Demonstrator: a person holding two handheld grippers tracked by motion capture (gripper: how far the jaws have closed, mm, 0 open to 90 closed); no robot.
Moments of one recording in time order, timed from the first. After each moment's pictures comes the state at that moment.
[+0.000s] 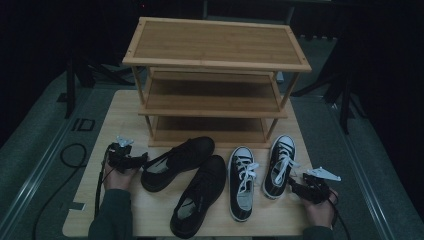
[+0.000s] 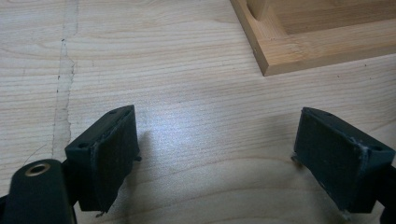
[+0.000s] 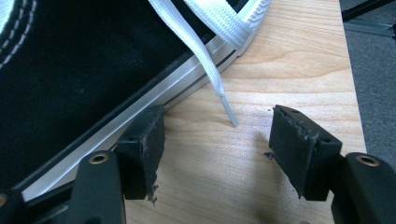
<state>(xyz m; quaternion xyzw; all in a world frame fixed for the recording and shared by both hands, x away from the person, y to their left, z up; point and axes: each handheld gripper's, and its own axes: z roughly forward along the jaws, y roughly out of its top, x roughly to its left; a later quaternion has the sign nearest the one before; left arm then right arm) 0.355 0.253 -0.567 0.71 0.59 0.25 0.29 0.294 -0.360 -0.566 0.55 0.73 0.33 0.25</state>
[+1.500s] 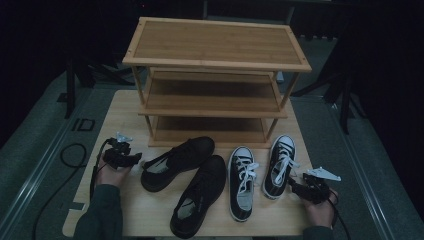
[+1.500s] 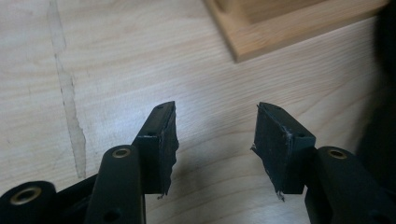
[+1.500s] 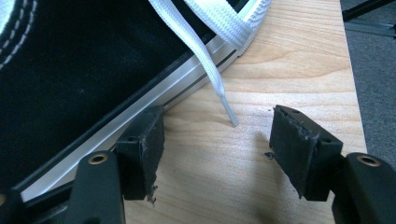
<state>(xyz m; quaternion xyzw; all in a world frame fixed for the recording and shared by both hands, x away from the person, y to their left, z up) 0.351 0.260 -0.532 0.77 0.54 0.20 0.27 0.294 -0.360 -0.566 0.55 0.73 0.33 0.24</state>
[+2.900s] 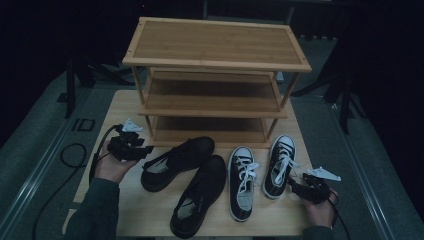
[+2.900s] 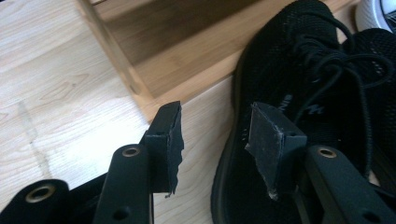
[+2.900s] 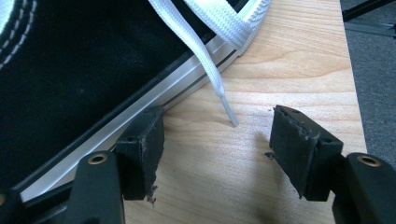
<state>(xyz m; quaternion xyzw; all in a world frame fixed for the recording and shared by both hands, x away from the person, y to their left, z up) 0.332 0.216 -0.442 0.82 0.45 0.17 0.30 0.294 -0.361 -0.566 0.55 0.73 0.33 0.24</state>
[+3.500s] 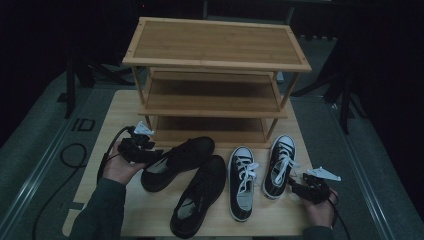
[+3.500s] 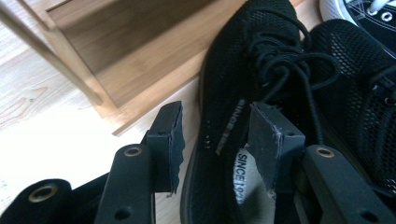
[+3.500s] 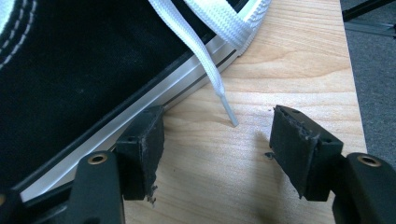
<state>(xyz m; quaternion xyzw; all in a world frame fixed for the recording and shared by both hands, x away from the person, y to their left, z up) 0.330 0.191 -0.443 0.85 0.41 0.15 0.30 0.294 -0.361 -0.566 0.55 0.73 0.33 0.24</state>
